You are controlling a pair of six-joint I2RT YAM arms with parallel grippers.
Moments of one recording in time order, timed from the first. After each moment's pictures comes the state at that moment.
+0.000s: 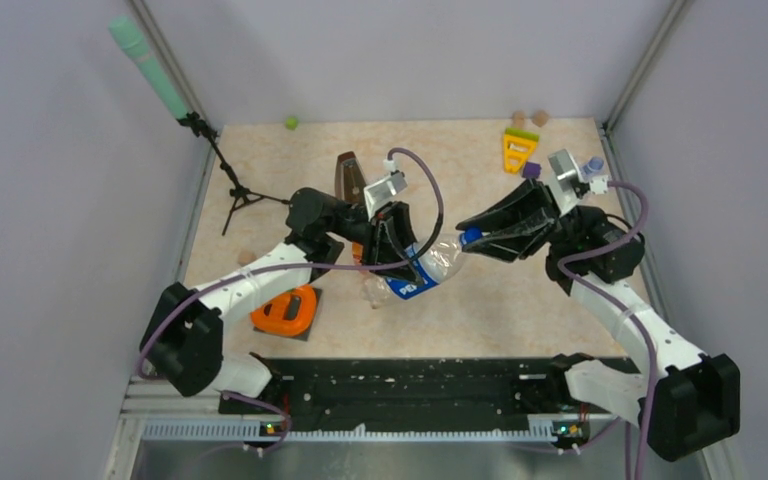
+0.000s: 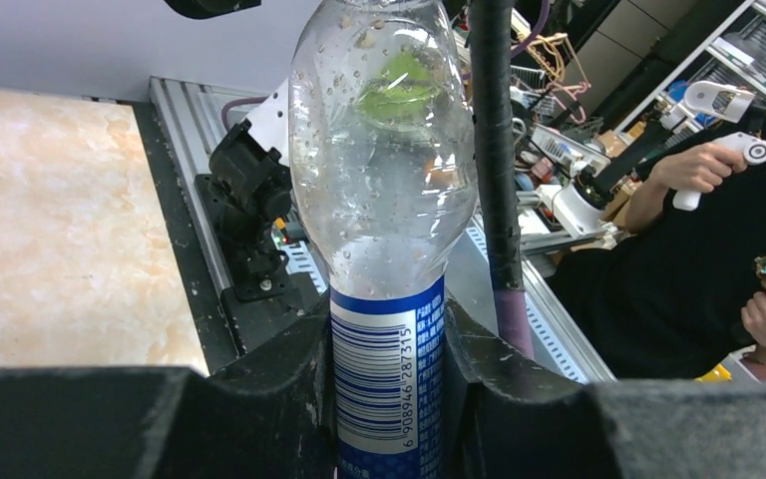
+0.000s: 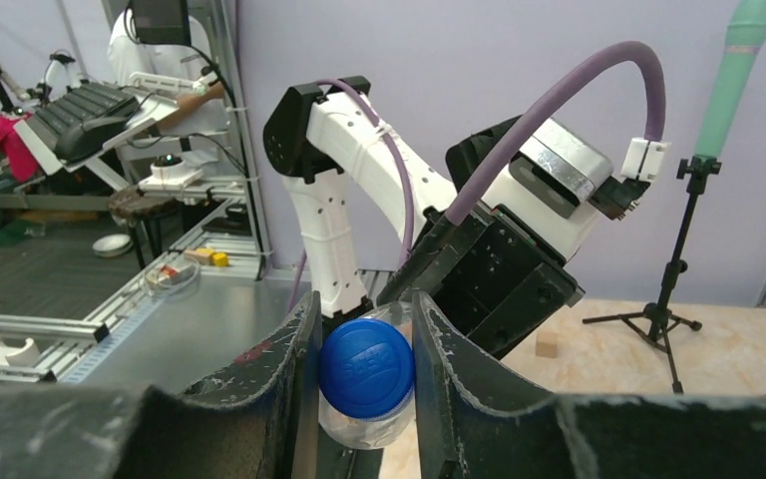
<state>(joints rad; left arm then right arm) -0.65 1.40 0.95 1.02 1.40 -1.03 0.34 1.06 0.79 1.43 -1.15 1.14</state>
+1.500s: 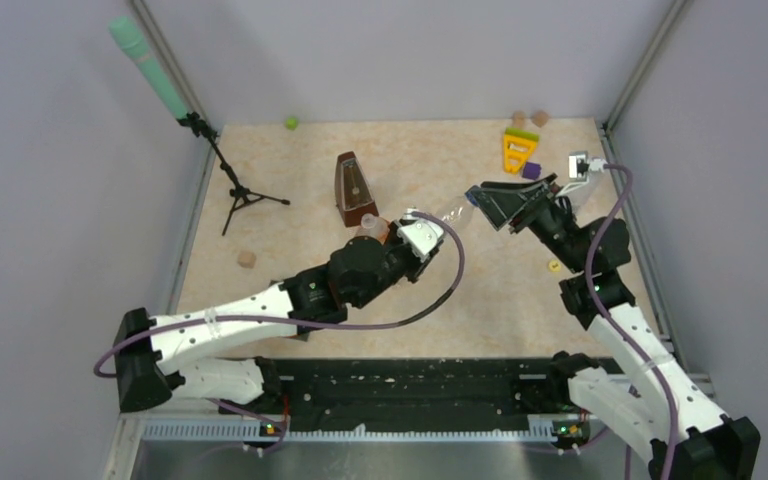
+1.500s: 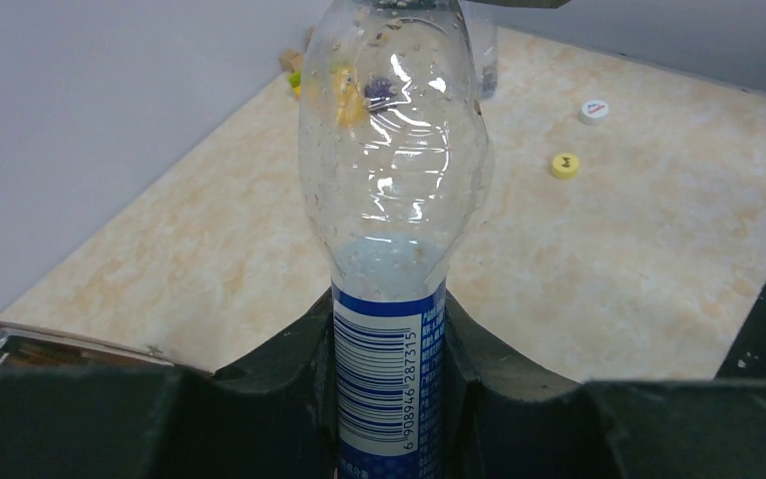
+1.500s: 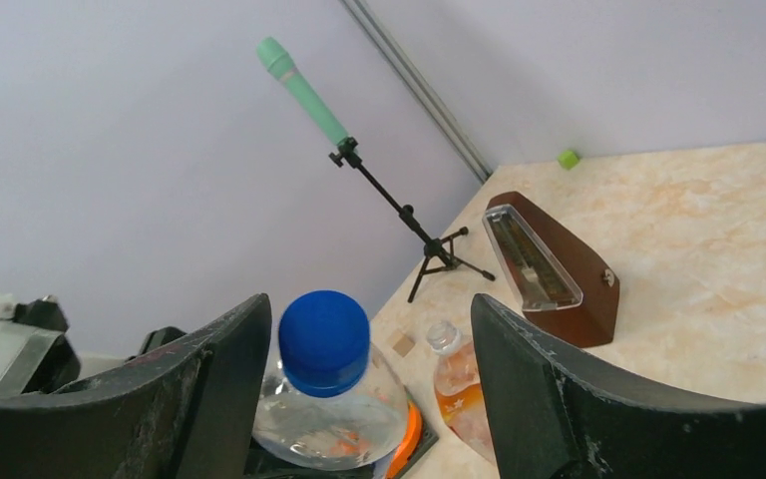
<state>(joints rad) -1.14 1.19 0.98 0.10 -0.28 0.14 0.33 0.79 0.67 0.45 -0.40 0.82</state>
